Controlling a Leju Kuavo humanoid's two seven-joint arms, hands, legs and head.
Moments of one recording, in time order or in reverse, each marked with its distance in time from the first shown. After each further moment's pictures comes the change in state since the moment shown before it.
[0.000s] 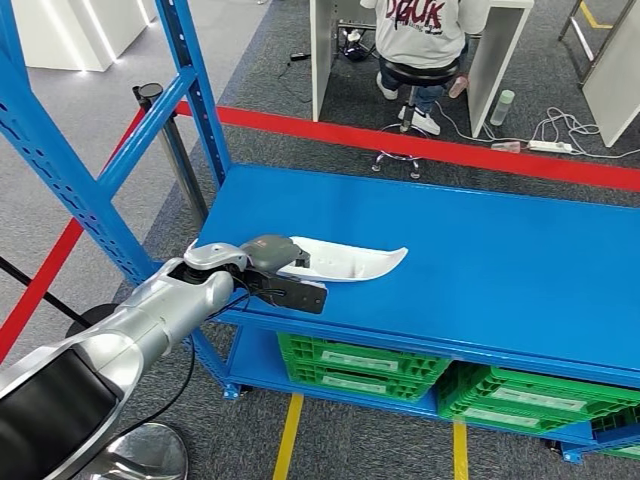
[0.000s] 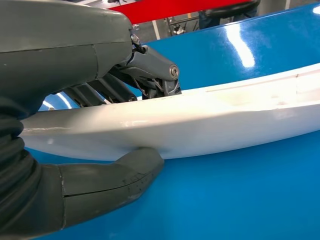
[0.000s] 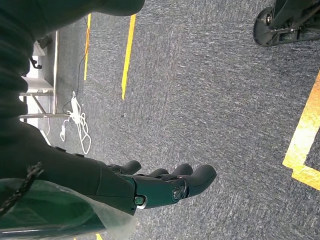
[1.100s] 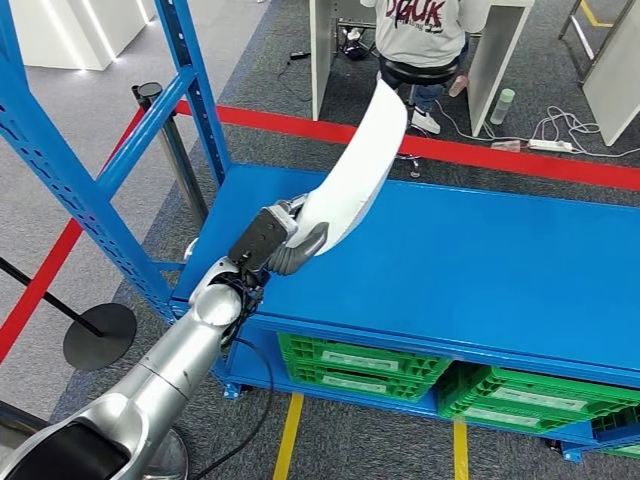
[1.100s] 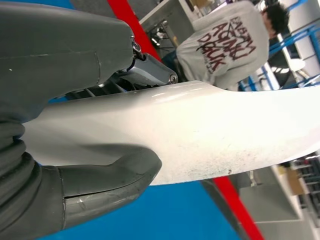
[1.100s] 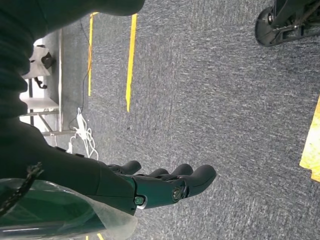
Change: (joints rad) left arm 0.331 -0.066 0.469 -0.529 0.537 0.187 -0.050; right arm 0.012 0.003 -0.050 0.004 -0.036 -0.030 0.004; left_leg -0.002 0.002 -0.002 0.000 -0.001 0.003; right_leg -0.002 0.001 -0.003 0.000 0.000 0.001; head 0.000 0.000
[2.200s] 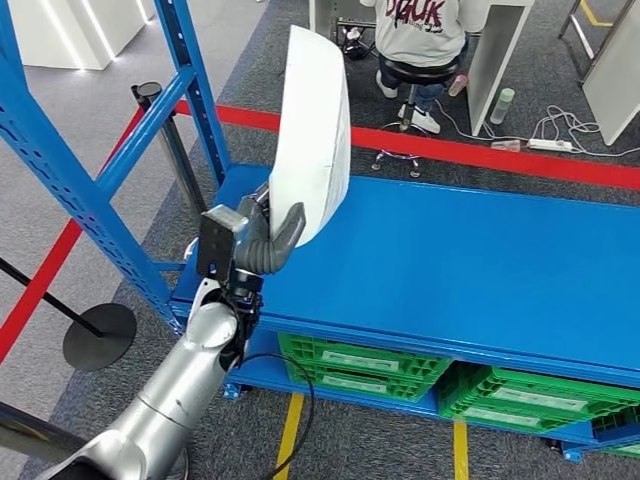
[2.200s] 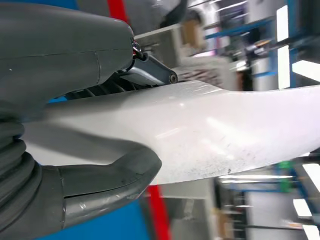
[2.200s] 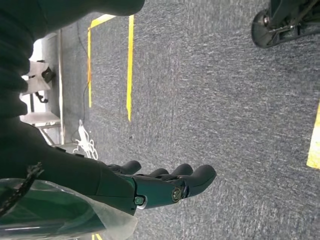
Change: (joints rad) left arm 0.166 -0.027 0.011 -0.268 0.169 0.174 -0.065; right arm 0.001 0.013 -0.039 0.001 -0.026 -0.032 -0.006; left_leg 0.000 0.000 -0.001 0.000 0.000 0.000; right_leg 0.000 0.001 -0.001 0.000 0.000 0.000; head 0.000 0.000
